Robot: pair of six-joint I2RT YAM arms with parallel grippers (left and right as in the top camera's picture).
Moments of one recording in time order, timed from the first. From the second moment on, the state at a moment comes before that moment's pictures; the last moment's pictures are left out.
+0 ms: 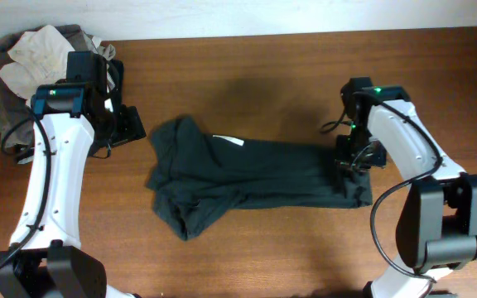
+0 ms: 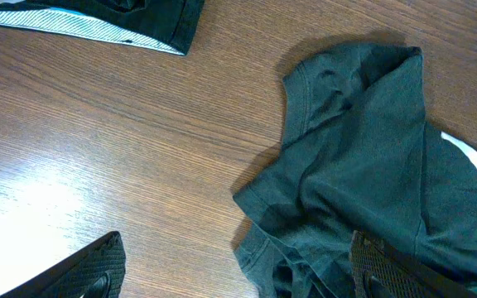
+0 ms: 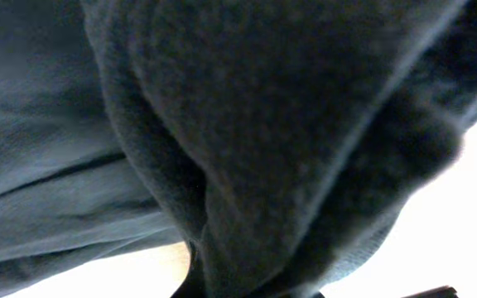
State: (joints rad) left arm 0.02 1.69 1.62 -1.24 -0.06 -0.31; right arm 0.08 1.85 1.41 -1.26 0.11 0.34
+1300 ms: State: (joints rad) left arm 0.02 1.69 1.62 -1.25 -0.06 -0.30; right arm 0.09 1.82 1.06 -0.91 -0.17 0.27
